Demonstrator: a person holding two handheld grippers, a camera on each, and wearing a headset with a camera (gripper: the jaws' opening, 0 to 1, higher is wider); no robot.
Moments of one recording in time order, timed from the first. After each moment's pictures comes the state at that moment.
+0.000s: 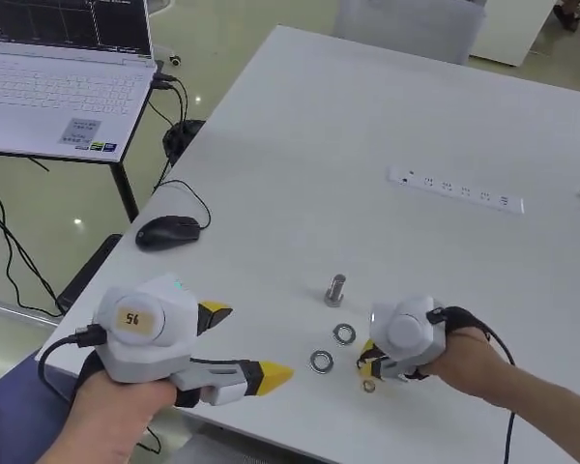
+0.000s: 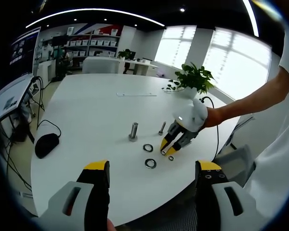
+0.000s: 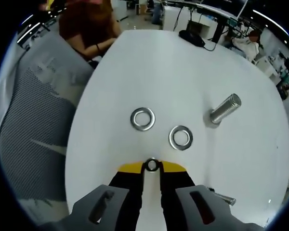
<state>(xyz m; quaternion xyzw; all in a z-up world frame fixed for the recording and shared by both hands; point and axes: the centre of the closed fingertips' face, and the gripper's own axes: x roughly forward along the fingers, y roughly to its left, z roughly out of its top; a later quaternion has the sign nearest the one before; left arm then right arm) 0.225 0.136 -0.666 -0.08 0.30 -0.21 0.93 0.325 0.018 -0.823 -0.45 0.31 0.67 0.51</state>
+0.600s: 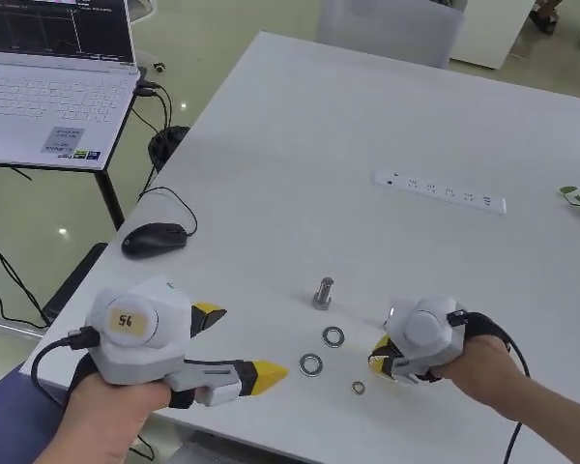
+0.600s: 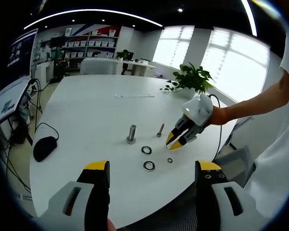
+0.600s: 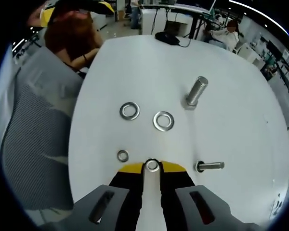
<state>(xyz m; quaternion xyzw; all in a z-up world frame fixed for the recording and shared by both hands) 0.232 0.132 -0.664 -0.08 0.30 -0.21 0.93 0.344 -0.012 -0.802 -0.41 0.34 0.62 0.58</state>
